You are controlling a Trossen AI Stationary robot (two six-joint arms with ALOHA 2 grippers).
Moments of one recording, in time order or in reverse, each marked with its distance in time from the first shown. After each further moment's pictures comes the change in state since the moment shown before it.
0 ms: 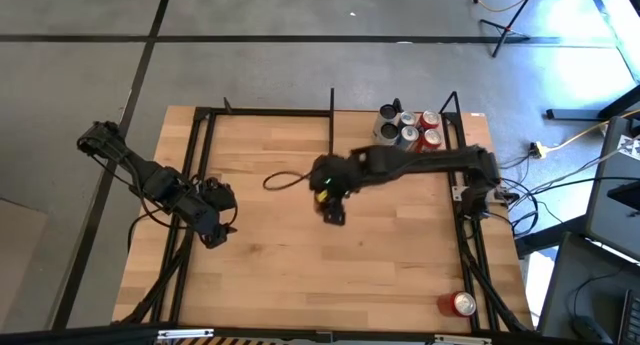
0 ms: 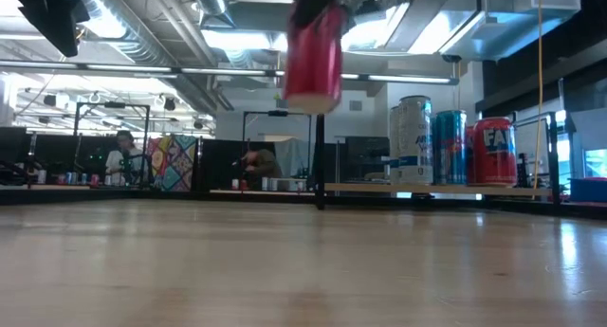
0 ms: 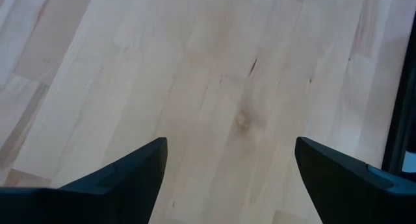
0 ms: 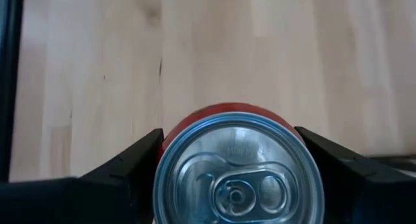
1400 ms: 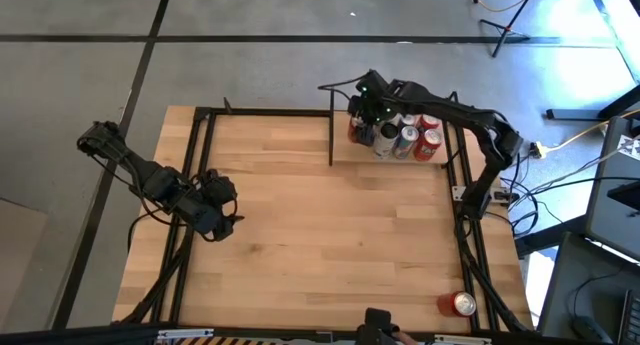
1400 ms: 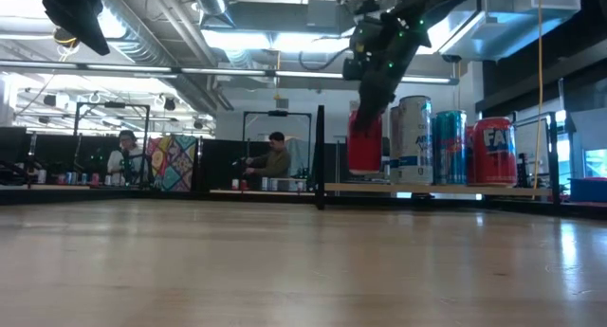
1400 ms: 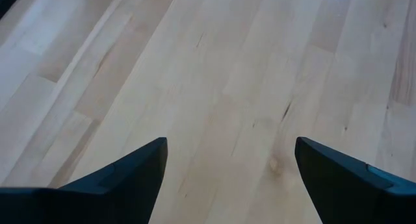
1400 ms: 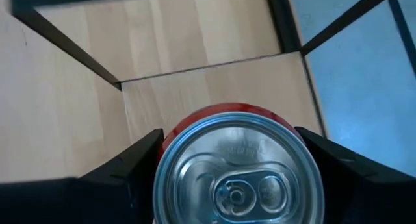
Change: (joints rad) left arm 0.001 0.000 0.000 0.003 -0.211 -0.002; right arm -0.659 -0.173 -0.410 0.228 -0.136 -0.517
